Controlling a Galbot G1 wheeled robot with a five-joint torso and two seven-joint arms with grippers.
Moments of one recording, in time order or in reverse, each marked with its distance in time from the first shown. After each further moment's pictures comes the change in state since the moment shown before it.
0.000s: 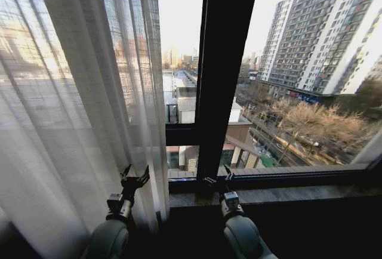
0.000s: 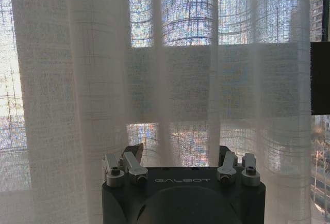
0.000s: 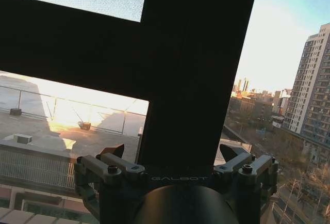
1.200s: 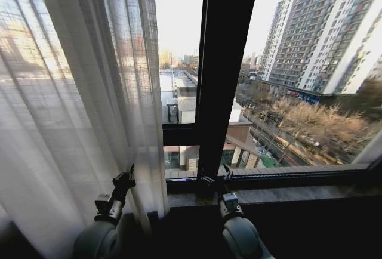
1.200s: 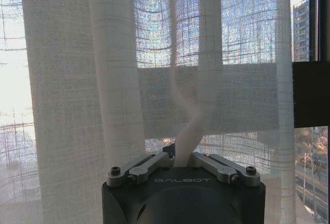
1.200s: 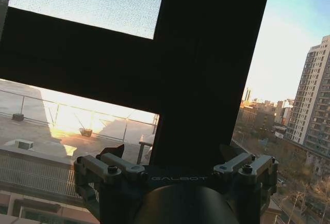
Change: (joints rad) left arm 0.061 0.037 -0.081 -0.082 -0.043 0.005 0.075; right arm -0.019 0.004 -0.017 0.036 -0.047 0.011 -0.005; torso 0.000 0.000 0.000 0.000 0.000
